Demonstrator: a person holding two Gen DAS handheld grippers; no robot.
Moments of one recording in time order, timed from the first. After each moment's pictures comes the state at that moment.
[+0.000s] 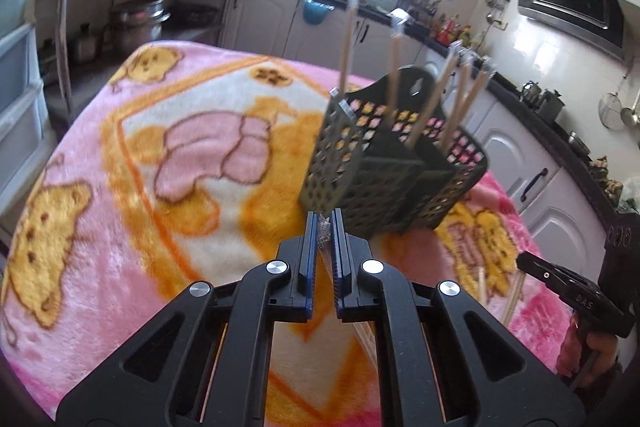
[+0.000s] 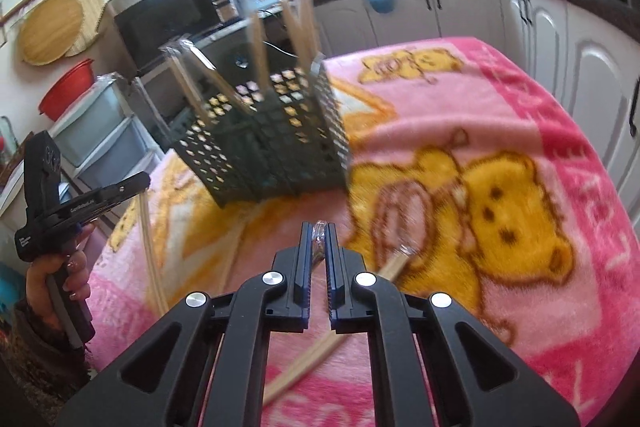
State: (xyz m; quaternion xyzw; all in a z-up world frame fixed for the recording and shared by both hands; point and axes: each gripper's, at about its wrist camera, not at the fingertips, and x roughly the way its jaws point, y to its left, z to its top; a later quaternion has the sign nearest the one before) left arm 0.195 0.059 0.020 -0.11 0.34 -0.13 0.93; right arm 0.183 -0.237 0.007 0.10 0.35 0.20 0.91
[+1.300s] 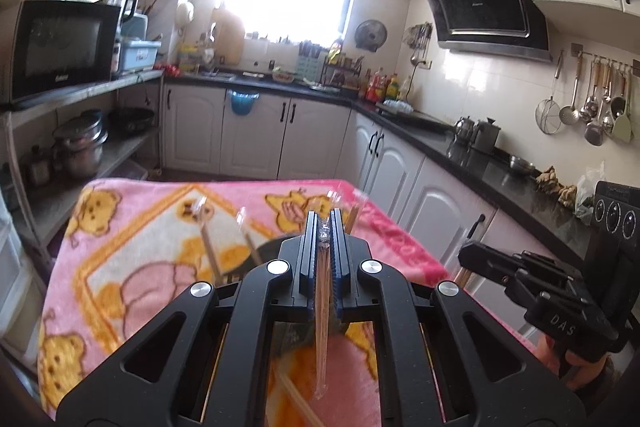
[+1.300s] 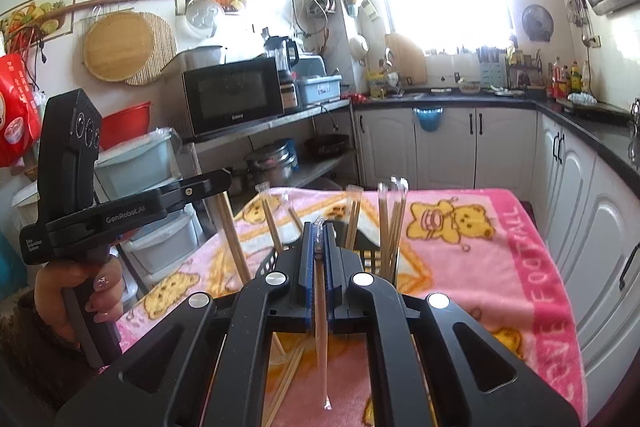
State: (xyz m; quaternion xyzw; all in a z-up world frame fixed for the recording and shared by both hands) left arm 0.195 -0.005 0.160 -0.06 0.19 -0.22 0.96; right arm 0.176 -0.209 0.150 0.04 0.17 0.24 0.96
